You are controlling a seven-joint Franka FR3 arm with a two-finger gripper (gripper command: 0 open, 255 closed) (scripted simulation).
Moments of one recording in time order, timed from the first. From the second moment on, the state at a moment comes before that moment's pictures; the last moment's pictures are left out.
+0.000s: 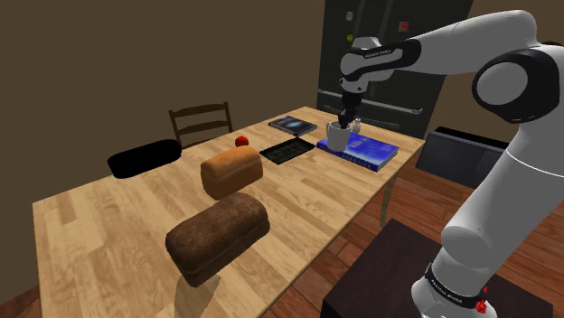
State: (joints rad) arm -0.25 -0.06 -0.13 -1.91 0.08 1.88 -0.52
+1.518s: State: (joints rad) arm -0.25 0.03 -0.14 -2.11 0.11 2.16 -0.57
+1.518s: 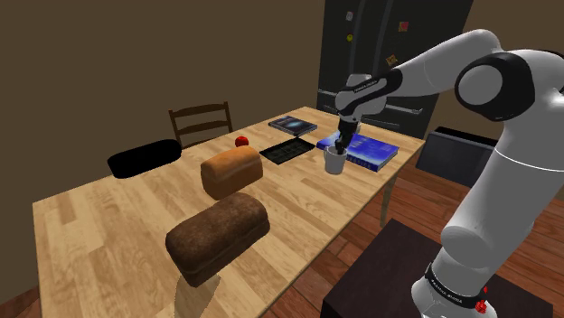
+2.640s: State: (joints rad) arm -0.25 0.08 -0.13 -2.16 0.12 2.26 -0.58
